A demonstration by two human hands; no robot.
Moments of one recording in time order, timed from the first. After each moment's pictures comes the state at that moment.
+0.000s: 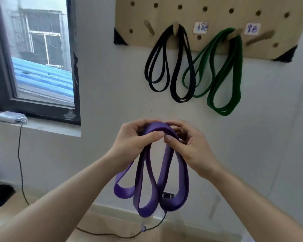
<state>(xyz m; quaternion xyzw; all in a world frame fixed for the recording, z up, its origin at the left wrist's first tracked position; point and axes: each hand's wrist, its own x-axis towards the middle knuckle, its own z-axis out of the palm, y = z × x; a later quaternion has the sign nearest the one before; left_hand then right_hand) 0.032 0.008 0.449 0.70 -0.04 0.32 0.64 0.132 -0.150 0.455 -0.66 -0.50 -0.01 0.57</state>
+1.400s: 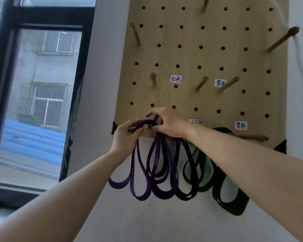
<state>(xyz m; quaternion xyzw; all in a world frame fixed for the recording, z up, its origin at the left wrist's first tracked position) 0.165 0.147 0.665 0.71 -0.02 0.55 0.44 0.239 -0.005 0.754 -0.74 -0.58 -0.30 0.18</state>
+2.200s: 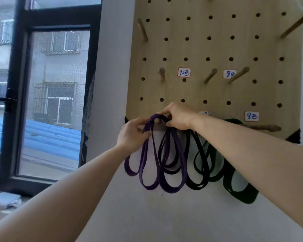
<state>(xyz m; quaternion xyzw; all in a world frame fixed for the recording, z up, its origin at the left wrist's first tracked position) 0.133 0.156 0.663 0.81 0.04 0.50 0.30 0.217 -0.009 0.756 -0.83 -0.48 -0.24 0.15</state>
